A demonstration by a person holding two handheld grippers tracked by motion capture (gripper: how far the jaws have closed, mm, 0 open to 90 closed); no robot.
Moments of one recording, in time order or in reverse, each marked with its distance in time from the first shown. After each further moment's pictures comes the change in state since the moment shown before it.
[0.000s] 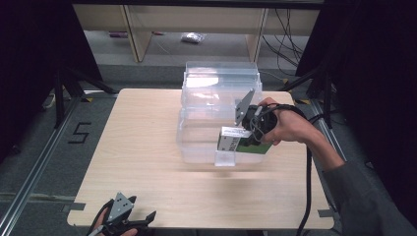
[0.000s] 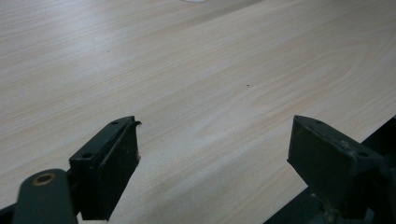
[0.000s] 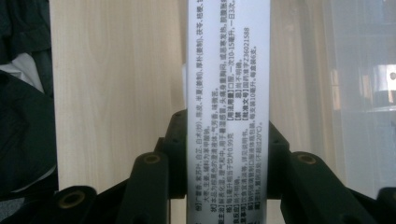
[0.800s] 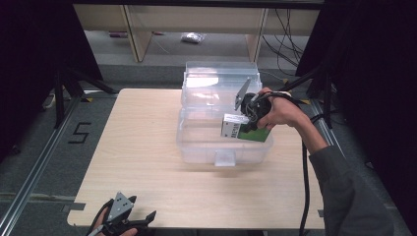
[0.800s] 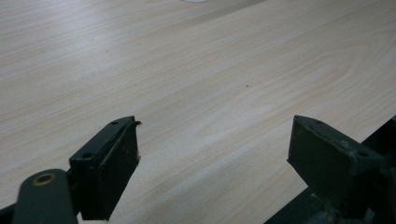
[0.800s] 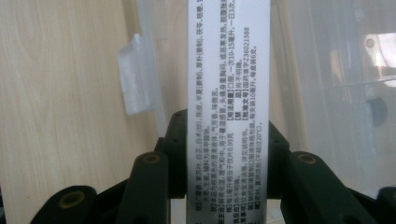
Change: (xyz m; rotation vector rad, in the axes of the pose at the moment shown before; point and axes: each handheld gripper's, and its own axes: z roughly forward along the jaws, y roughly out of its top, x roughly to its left) left arm 0.002 0.001 -0.001 0.023 0.002 0.019; right arm -0.059 -0.010 0.031 0.053 0.008 0.104
